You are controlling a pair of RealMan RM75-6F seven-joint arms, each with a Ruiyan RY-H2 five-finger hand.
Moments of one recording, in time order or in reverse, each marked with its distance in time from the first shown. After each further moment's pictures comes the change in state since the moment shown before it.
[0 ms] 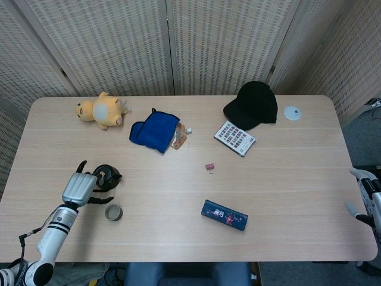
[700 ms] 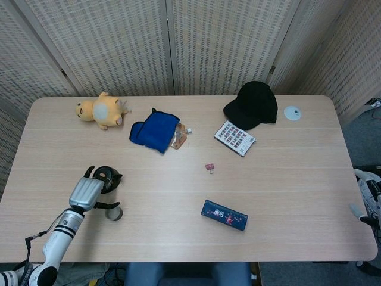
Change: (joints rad) left arm -0.011 -0.022 0.022 -0.034 -0.018 -0.009 0.003; right arm -0.016 -0.002 -0.002 0.023 0.008 0.011 0.026
